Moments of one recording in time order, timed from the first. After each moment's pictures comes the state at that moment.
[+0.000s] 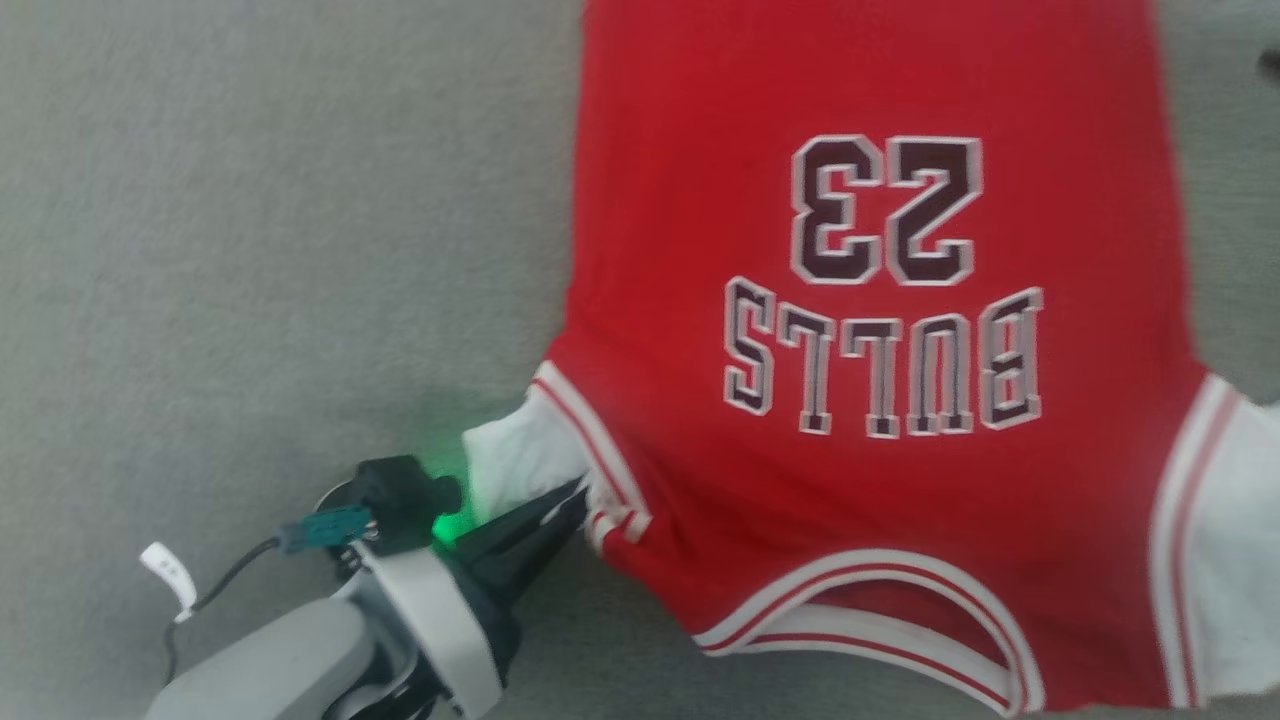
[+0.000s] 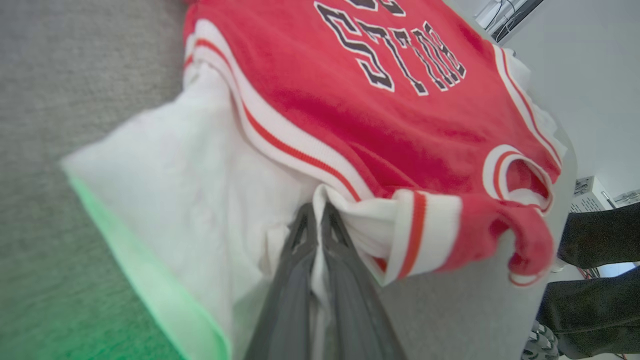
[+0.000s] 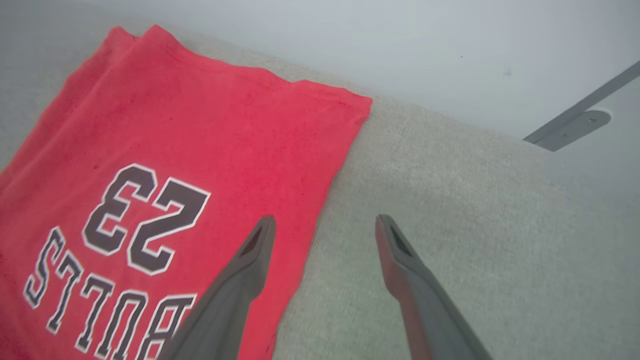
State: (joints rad) left arm -0.54 0.64 -1.04 0.19 -0.97 -0.13 -0.27; right arm -0.76 -0.71 0.08 -0.03 0.78 0.13 0.97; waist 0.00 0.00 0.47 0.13
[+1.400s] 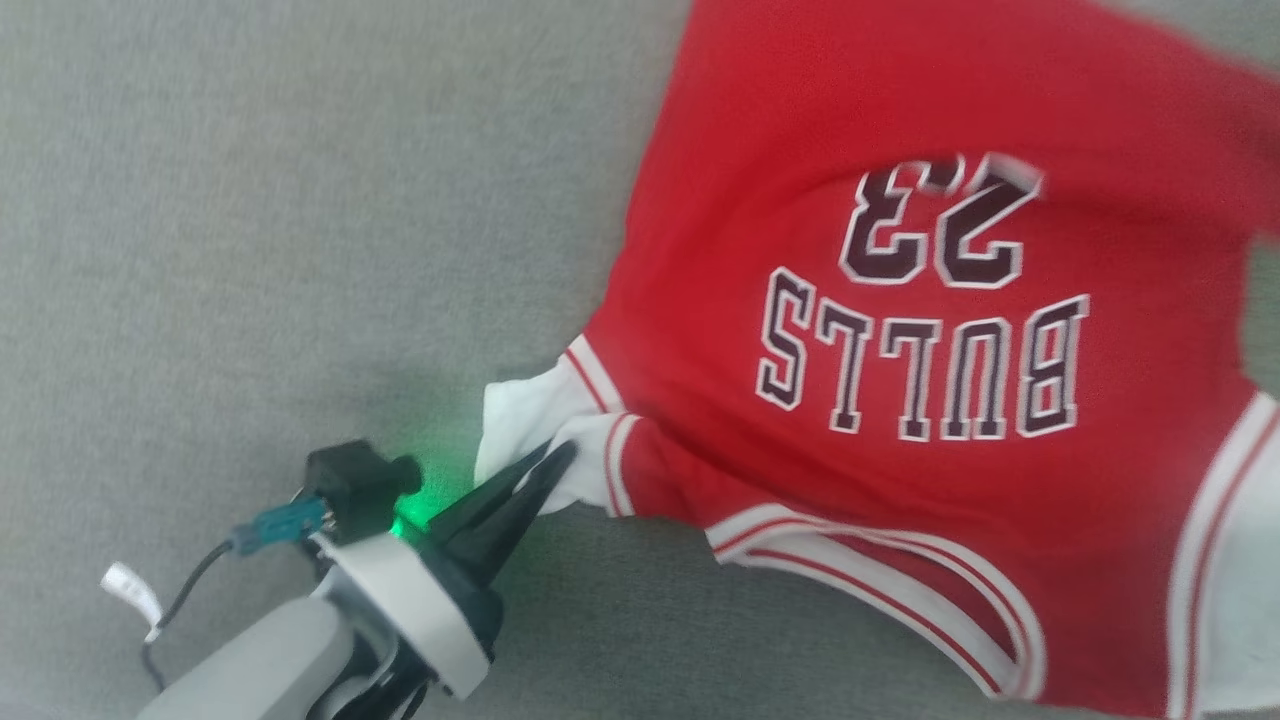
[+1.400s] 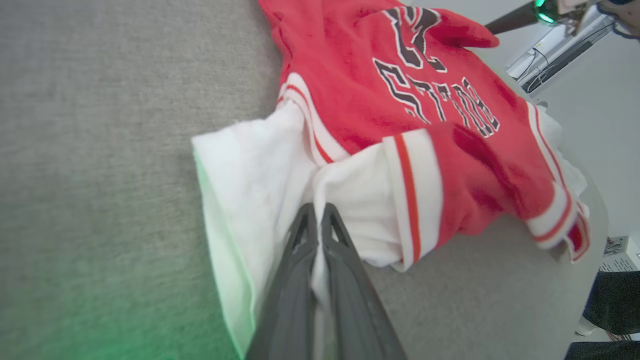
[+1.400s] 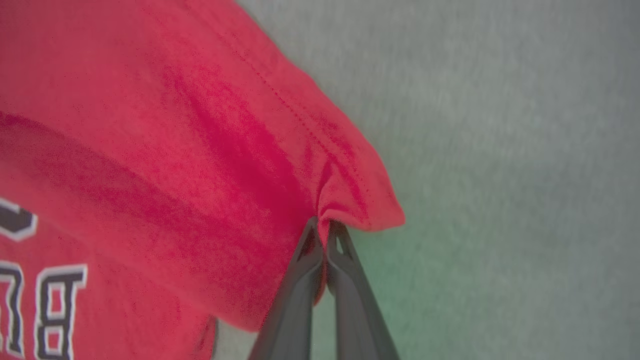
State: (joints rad) left arm -0.46 0.58 -0.85 0.16 -0.93 -0.13 -0.27; right arm -0.85 -0.75 0.22 0.29 0.75 0.13 1.02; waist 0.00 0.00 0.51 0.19
